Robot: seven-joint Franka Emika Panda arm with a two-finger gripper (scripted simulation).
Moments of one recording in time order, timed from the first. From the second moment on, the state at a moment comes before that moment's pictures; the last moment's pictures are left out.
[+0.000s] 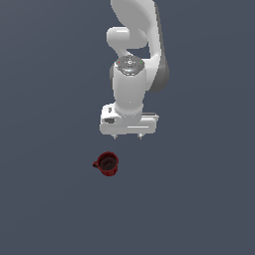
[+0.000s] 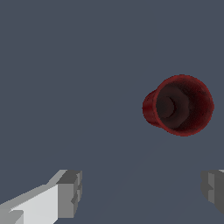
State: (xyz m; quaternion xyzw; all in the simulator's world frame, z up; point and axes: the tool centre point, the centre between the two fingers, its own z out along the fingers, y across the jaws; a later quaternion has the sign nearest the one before) arm 0.009 0.001 0.177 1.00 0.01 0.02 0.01
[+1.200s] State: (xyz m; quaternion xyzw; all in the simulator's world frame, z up) arm 0.025 -0.008 0.172 1.00 -0.03 -0.01 -0.01
